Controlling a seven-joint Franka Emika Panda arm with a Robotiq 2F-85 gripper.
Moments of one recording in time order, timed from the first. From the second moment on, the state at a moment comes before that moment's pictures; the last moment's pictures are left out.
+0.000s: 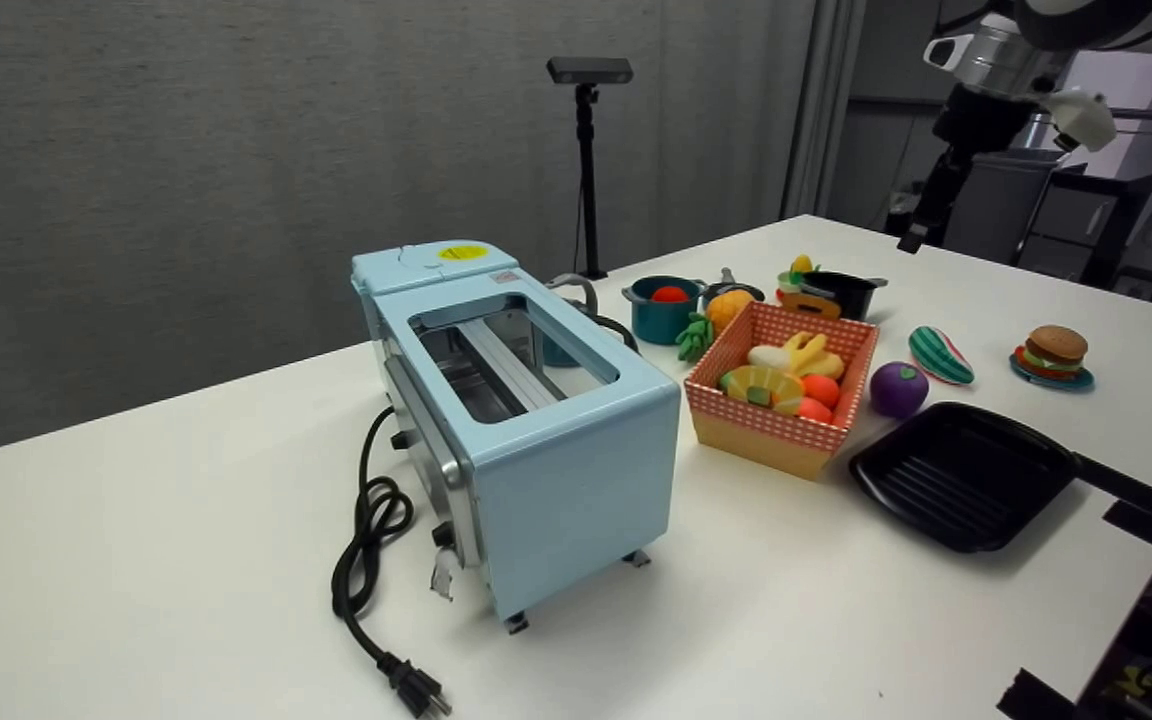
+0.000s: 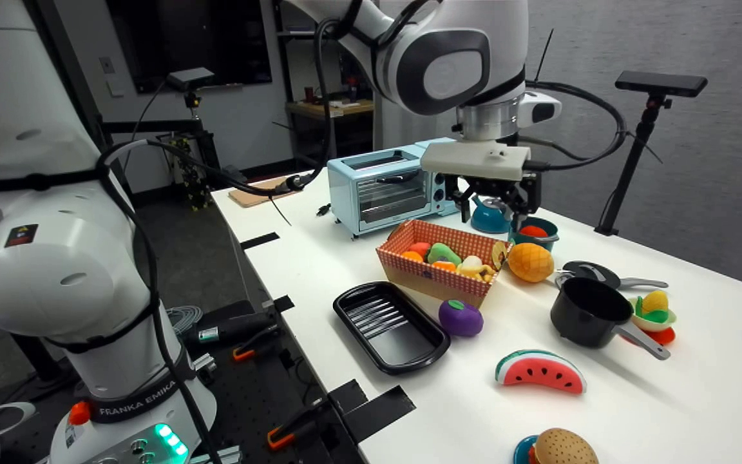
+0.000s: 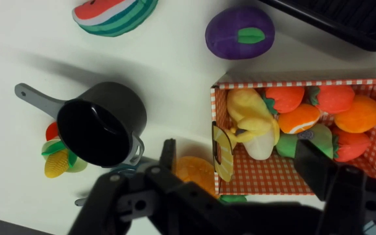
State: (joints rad) arm -0.08 -0.05 -0.16 -2.28 0.07 2.46 -0.64
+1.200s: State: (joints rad) arm -0.06 -0.05 -0.06 -2.32 -0.03 2.48 -0.51
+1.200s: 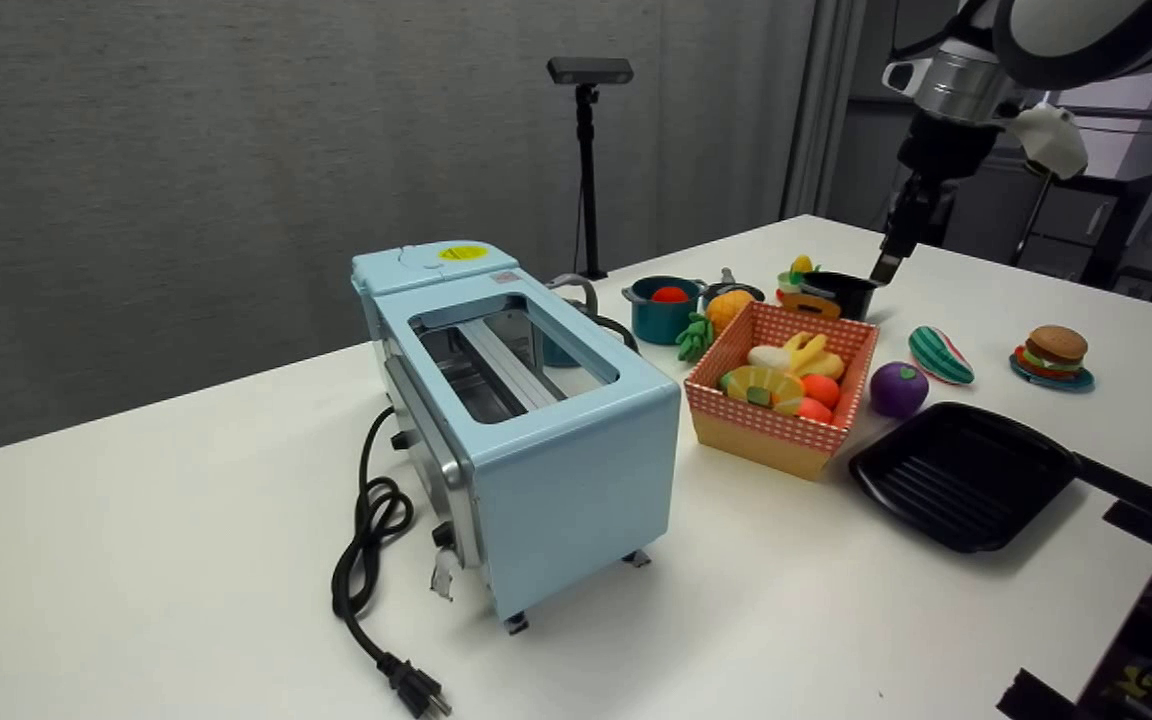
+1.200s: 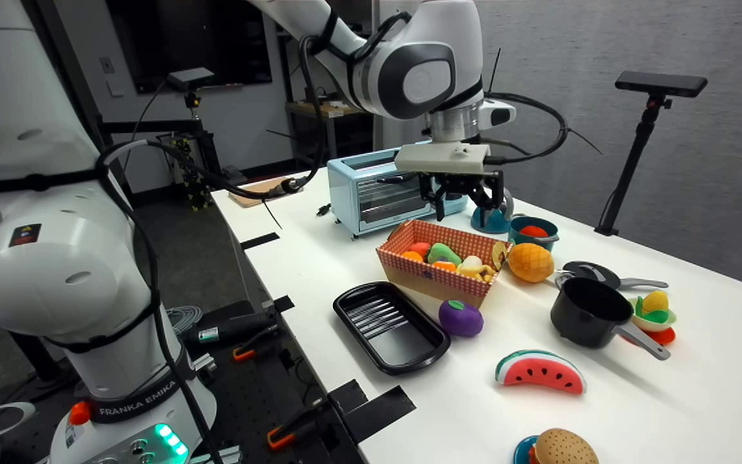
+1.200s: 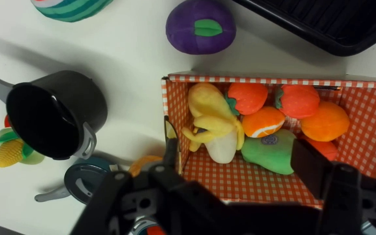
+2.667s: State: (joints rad) arm -0.02 0.17 0.01 -2.15 -0.09 2.52 -0.42
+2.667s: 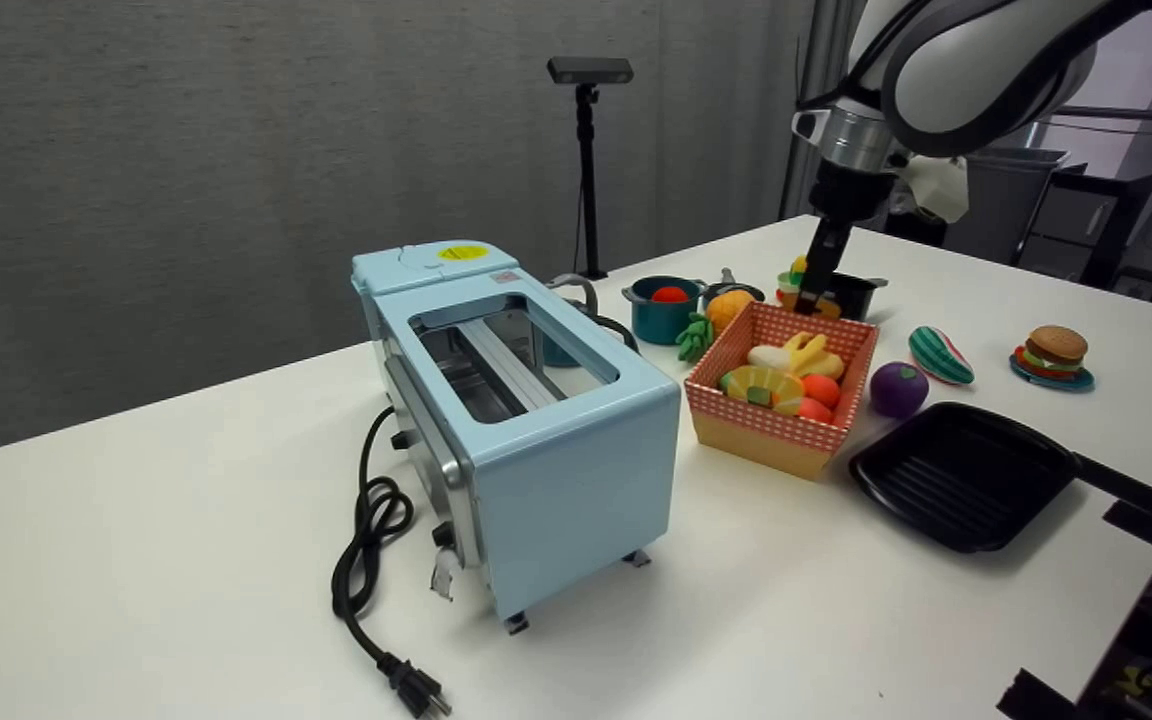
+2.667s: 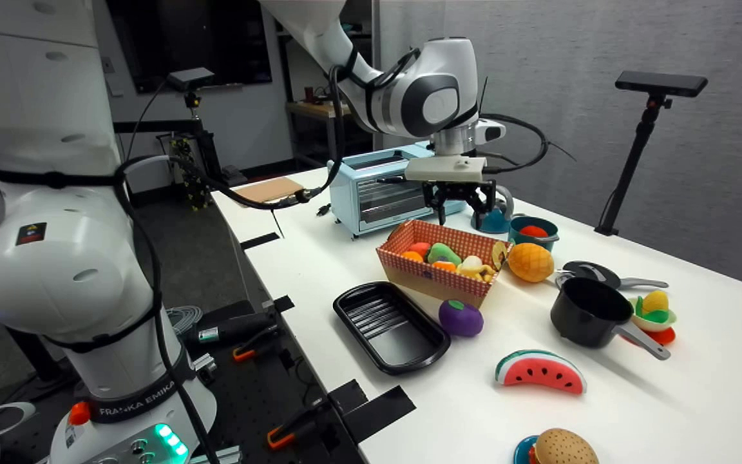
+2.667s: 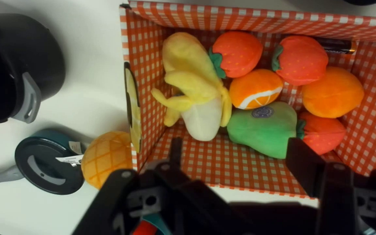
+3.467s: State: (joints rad) arm -0.02 0.21 0.01 -2.12 -0.09 2.53 -0.41
